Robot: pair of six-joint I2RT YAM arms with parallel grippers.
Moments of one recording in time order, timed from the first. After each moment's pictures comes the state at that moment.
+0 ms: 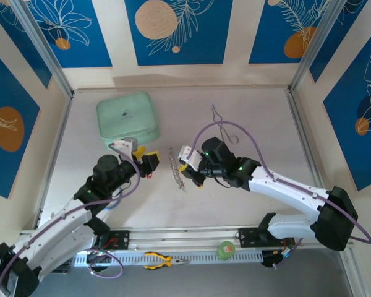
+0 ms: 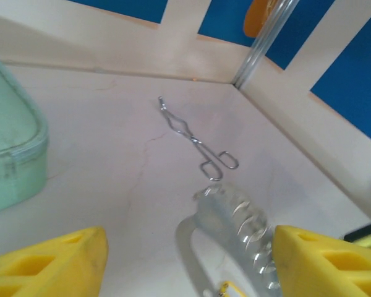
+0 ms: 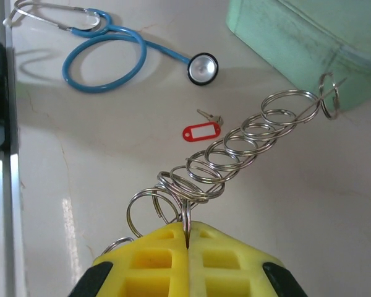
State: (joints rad) left arm -0.61 0.71 0.45 0.06 0.05 -0.40; right arm 0.86 1.20 0.87 -0.34 -0.26 -0.19
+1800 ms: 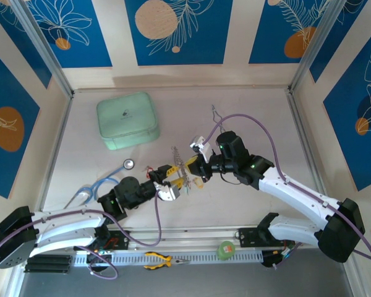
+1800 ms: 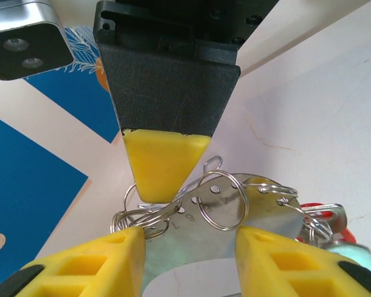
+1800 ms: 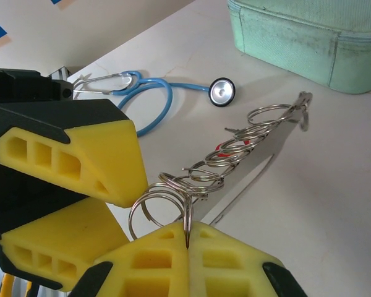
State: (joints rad) left arm -1.05 0.94 0.29 0.58 -0.04 0.76; right arm 0.74 1.10 0.82 -0.29 -0.49 0.06
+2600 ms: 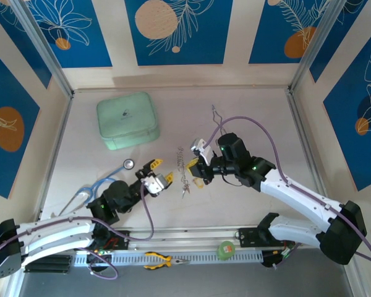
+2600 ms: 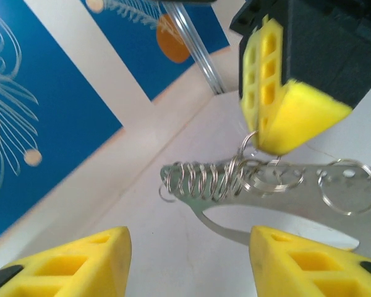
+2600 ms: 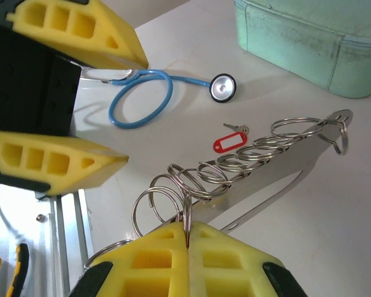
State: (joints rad) left arm -1.04 0.73 0.26 0.43 -0.24 0.47; right arm 0.74 1.07 0.79 -0.30 -0.48 -0.04
